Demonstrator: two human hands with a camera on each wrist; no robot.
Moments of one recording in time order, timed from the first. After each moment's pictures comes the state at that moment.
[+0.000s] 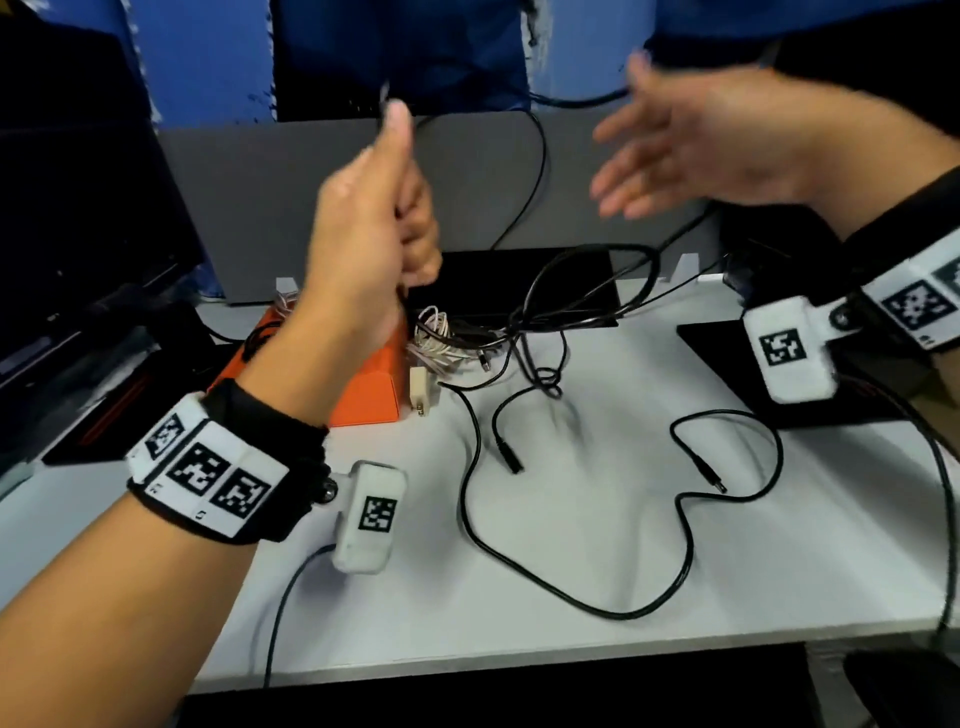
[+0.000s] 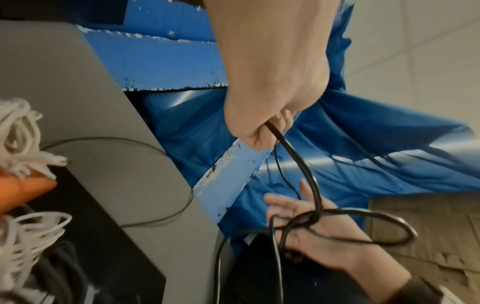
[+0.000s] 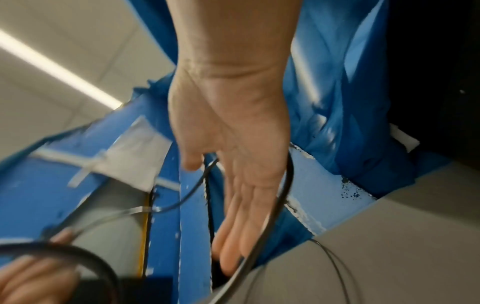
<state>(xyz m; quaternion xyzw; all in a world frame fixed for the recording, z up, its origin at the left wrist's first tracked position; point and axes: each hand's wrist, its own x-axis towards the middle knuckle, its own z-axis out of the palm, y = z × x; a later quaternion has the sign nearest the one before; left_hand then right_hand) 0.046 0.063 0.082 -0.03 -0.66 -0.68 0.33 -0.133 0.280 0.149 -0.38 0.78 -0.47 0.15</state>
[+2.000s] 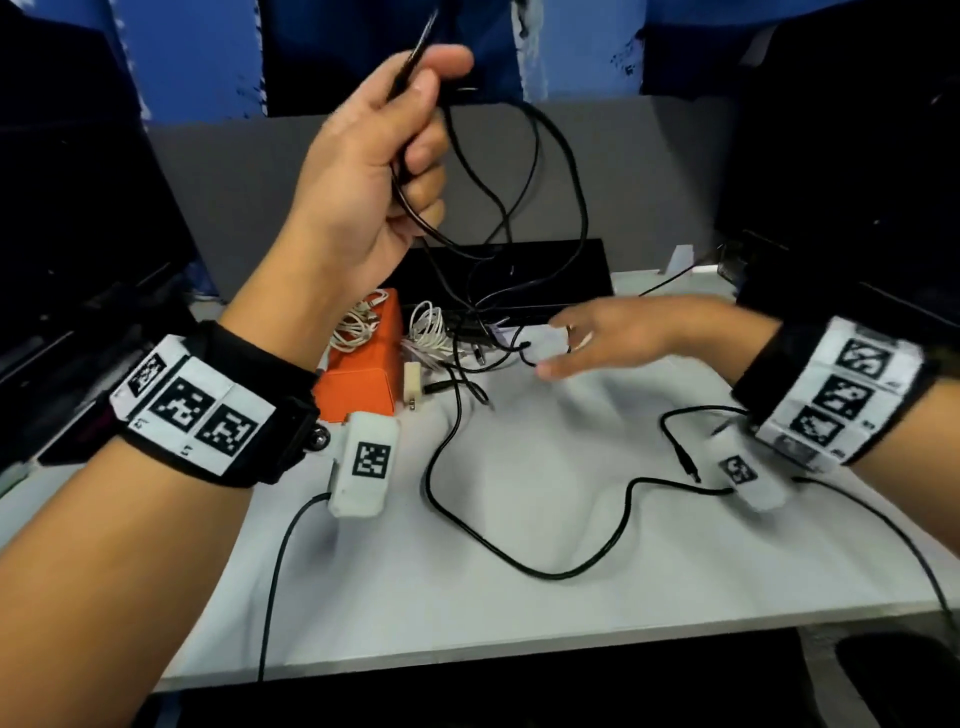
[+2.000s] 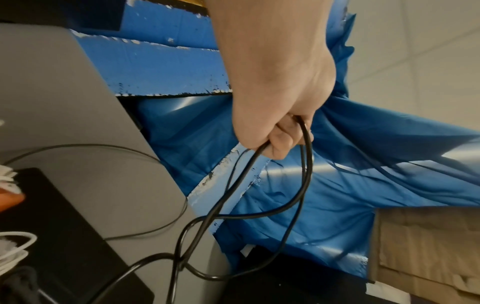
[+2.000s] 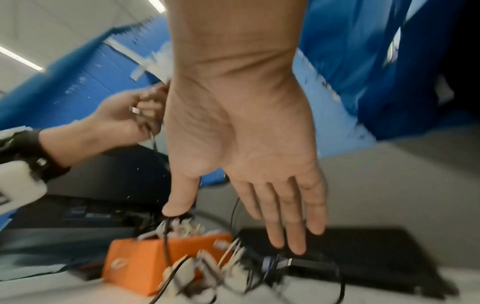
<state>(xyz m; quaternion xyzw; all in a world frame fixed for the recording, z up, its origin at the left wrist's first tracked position) 0.032 0.054 0.107 -0.16 -0.67 -0.68 0.25 -0.111 0.252 0.030 -0.39 0.91 -0.08 0.15</state>
